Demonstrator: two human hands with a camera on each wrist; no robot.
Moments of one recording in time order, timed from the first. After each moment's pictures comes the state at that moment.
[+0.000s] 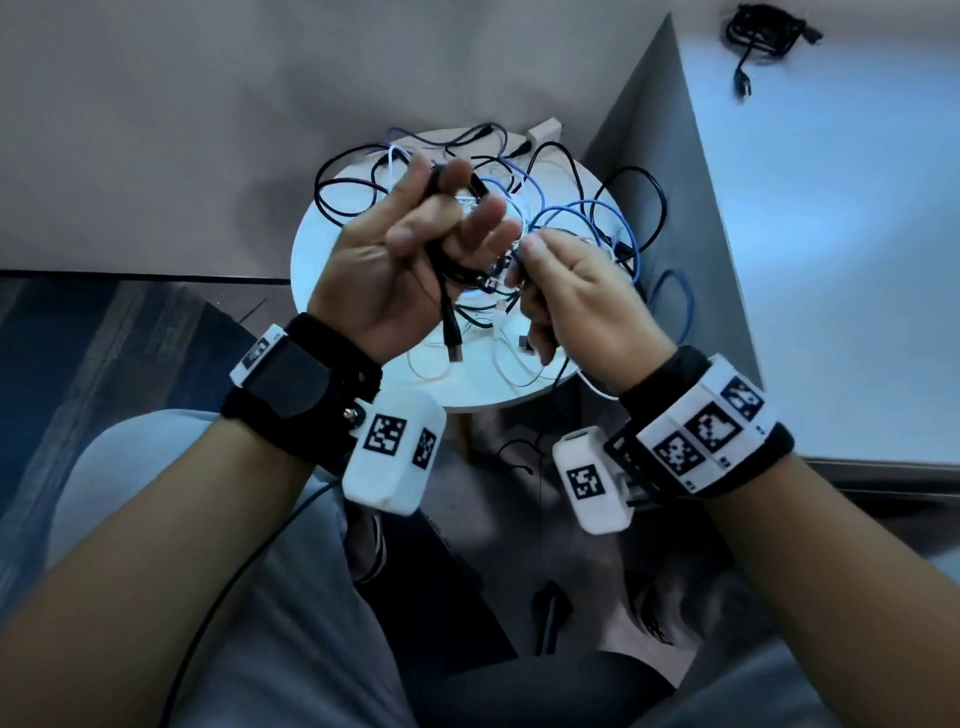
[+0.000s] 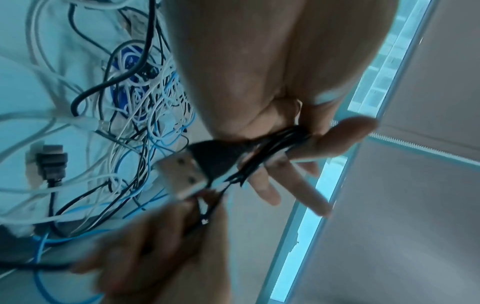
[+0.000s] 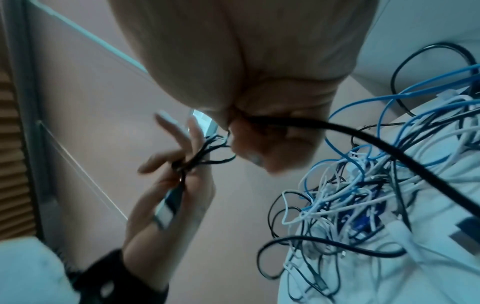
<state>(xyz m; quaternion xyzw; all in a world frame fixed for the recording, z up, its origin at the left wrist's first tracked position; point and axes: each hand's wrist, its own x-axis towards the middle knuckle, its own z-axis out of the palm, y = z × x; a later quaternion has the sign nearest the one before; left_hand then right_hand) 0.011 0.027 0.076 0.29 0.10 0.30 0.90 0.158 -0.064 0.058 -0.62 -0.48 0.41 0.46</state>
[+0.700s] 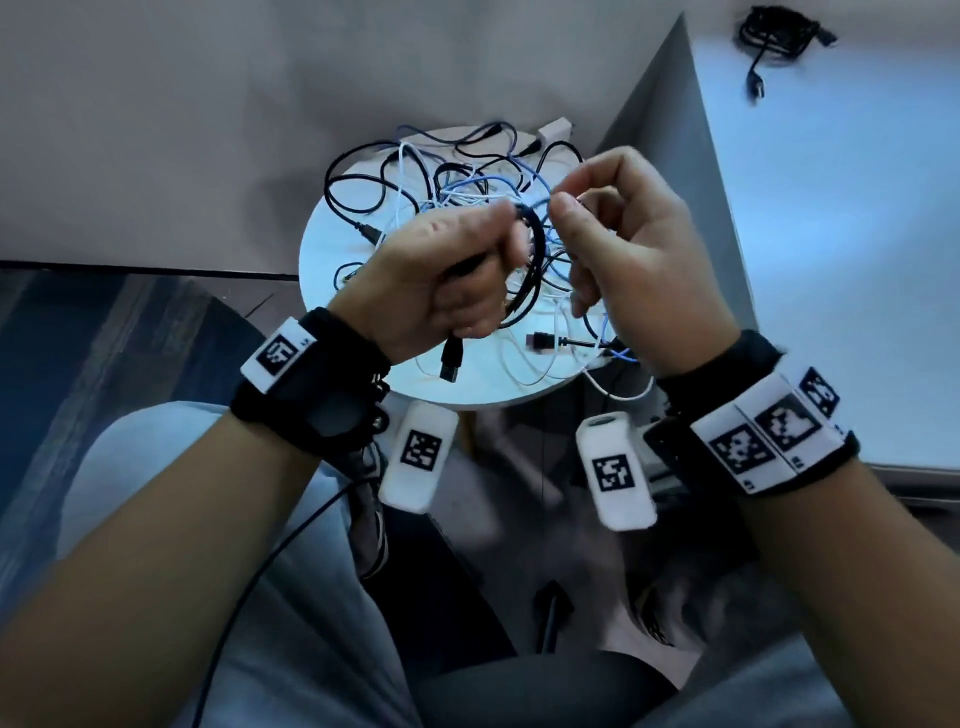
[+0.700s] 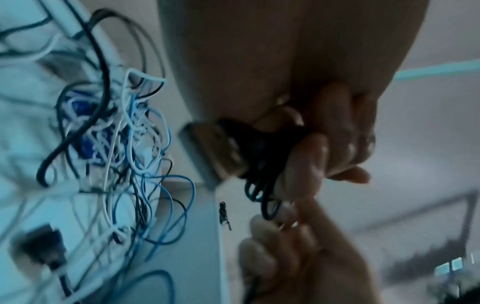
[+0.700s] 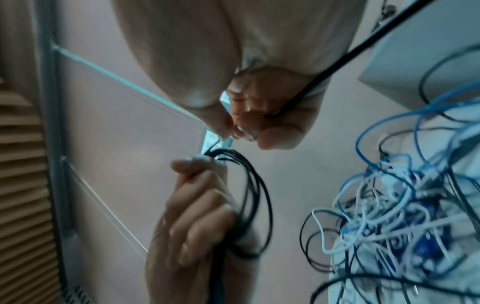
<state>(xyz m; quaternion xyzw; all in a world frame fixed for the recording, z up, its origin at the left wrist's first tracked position) 0.009 0.022 0.073 0.53 0.11 0.17 0.82 0.168 -0.068 0.085 -0.57 -0.49 0.31 0.58</state>
